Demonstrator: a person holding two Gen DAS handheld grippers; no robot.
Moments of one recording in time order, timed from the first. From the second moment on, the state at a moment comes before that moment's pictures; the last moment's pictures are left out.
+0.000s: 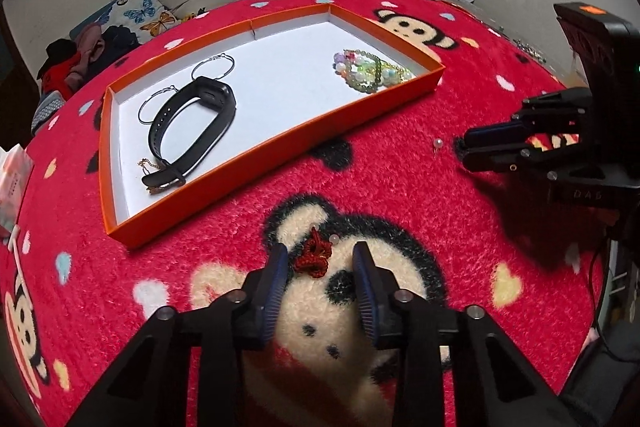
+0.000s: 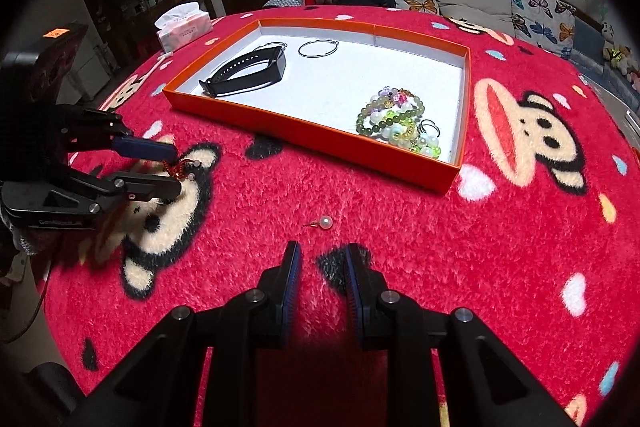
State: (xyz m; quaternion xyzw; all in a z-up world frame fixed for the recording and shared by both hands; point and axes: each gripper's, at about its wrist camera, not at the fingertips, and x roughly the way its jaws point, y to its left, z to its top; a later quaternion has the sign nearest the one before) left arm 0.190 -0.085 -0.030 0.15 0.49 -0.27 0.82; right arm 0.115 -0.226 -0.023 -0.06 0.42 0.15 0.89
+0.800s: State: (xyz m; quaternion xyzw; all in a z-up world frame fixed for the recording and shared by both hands) left arm 0.190 -0.079 -0.036 0.15 0.48 -0.28 0.82; right arm 0.131 -0.206 -0.029 -0.11 0.42 0.14 0.89
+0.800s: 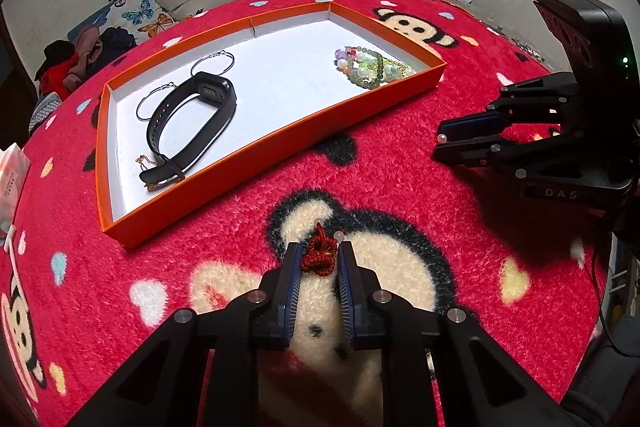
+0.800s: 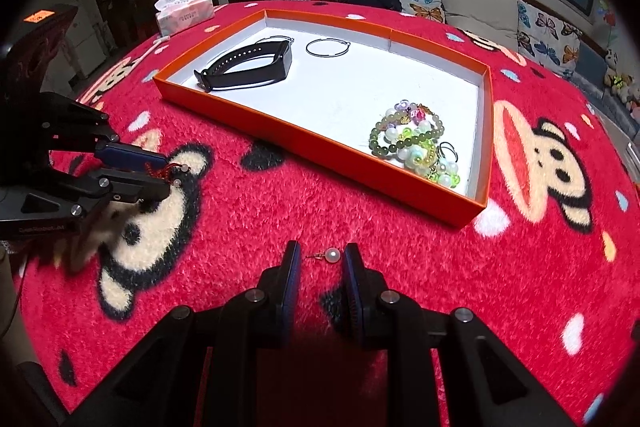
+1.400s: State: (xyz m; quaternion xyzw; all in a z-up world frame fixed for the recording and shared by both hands) left arm 0.185 -0.074 -0.020 0.13 0.47 -0.28 0.83; right arm 0.124 -0.207 -0.020 -0.11 0.40 0.14 0.90
